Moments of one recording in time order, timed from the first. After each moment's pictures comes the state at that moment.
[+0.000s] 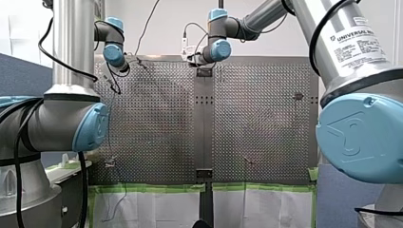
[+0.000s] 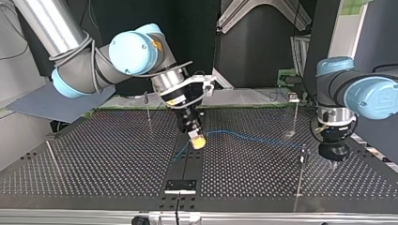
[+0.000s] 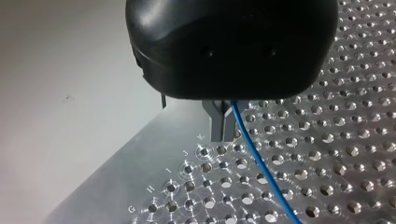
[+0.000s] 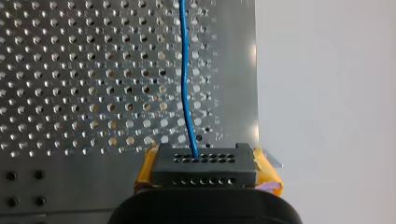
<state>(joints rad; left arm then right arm) 0.15 -1.62 -1.63 -3.00 -1.62 -2.29 2.34 -1.16 1.19 -0.13 1.49 1.59</state>
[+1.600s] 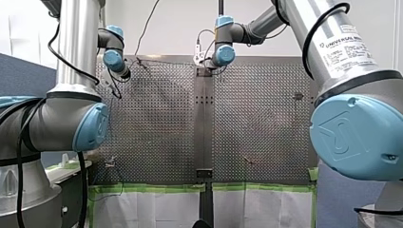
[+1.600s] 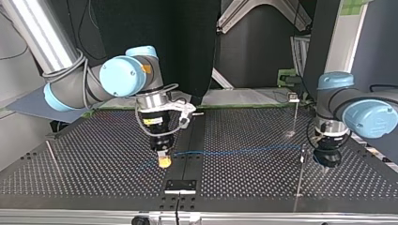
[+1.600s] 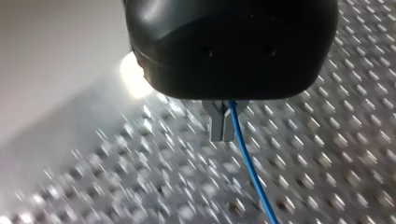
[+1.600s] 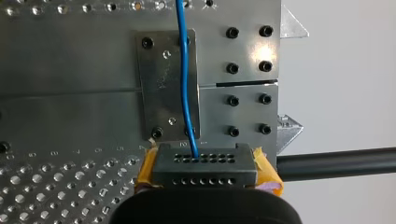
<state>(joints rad) 0.17 -1.73 -1.55 -3.04 -1.54 -2.30 2.26 -1.10 1.12 -0.13 1.69 1.59</state>
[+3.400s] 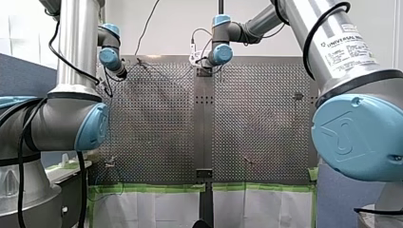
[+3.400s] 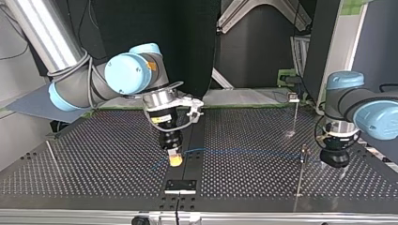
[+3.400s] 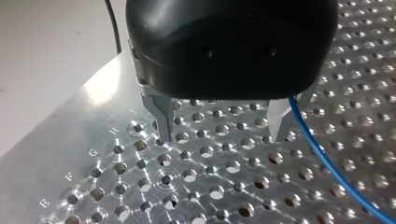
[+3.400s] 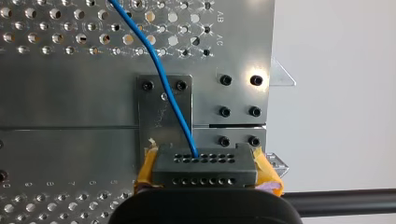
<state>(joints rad) 0.21 -1.72 -1.54 -3.08 -1.51 -2.13 2.29 -1.09 1.11 -0.12 1.64 1.53</state>
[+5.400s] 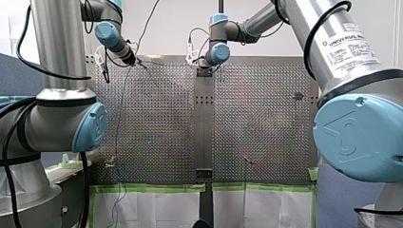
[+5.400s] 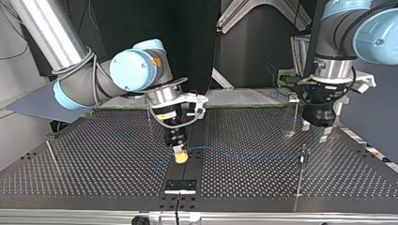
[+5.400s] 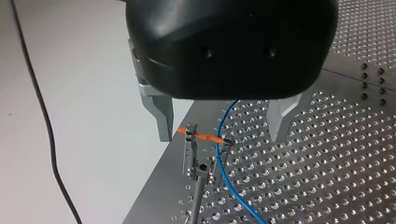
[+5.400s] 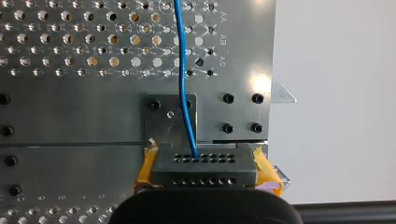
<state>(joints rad) 0.10 -1.35 -1.78 -3.21 -1.48 -1.92 2.31 -1.10 1.11 -0.11 1.64 1.54</state>
